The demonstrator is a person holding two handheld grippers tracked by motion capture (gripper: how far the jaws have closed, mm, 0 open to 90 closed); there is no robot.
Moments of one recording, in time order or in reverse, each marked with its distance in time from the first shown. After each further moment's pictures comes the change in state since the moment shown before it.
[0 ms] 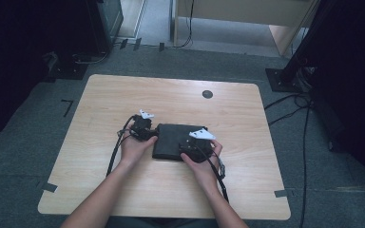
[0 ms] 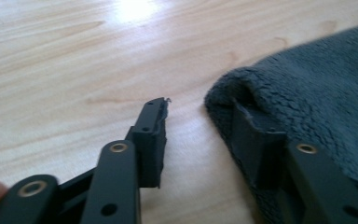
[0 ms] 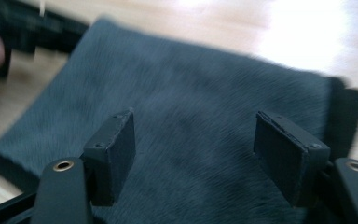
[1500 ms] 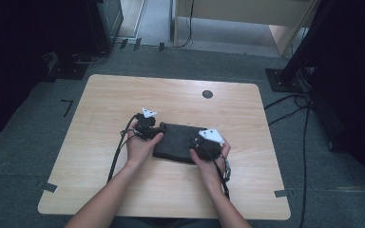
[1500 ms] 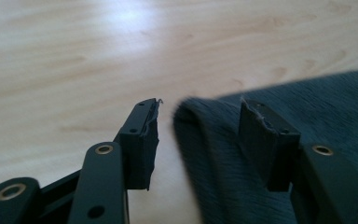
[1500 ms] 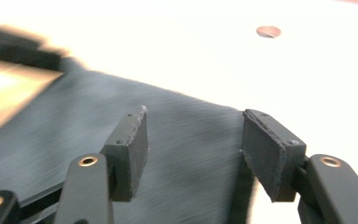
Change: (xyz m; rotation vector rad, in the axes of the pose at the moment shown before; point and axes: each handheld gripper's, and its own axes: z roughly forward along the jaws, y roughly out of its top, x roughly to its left) left arm -0.032 0.004 -0.015 -0.053 -0.034 -0.044; right arm -0.032 0.011 -0.021 -0.126 -0.179 0.089
